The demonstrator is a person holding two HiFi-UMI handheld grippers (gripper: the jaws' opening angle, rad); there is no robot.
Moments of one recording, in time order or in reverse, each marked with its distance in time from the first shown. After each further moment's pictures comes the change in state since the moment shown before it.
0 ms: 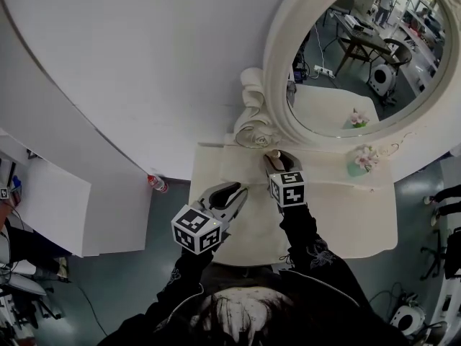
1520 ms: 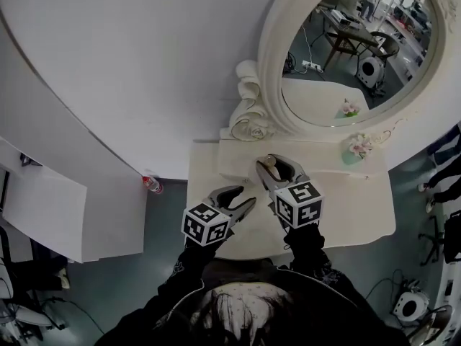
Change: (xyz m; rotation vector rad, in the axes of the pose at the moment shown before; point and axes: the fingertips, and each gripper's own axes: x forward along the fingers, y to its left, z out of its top) left arm 0.010 -0.015 -0.062 -0.035 0.205 -0.130; right arm -0.098 0.073 0.061 0.032 -0.092 0.164
